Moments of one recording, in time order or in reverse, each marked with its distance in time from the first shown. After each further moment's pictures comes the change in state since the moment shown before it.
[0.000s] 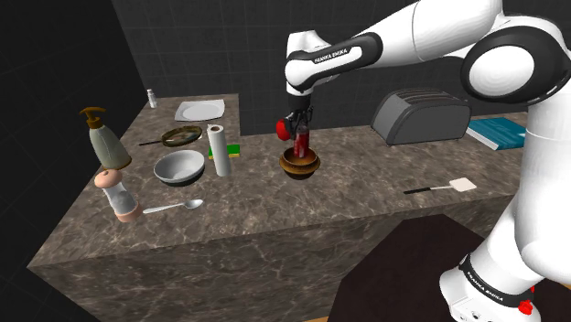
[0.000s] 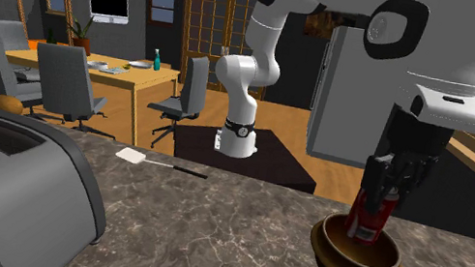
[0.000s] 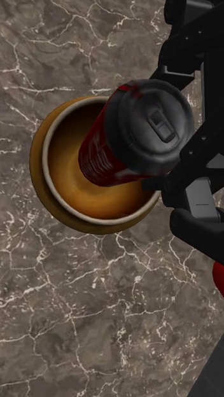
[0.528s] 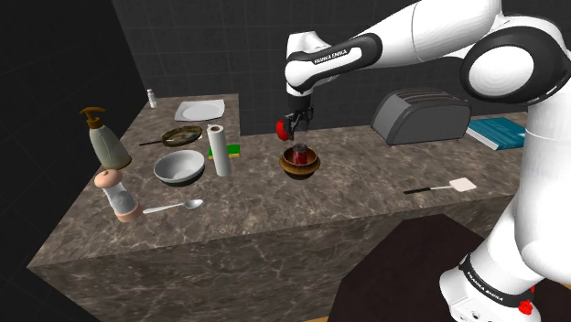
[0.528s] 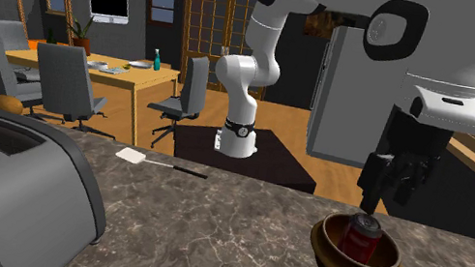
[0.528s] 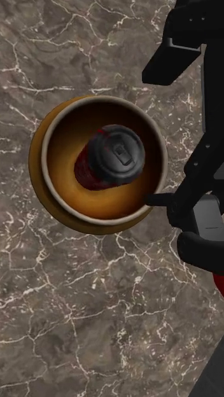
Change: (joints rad) arm 0.000 0.001 0.000 -0.003 0.000 0.005 0.000
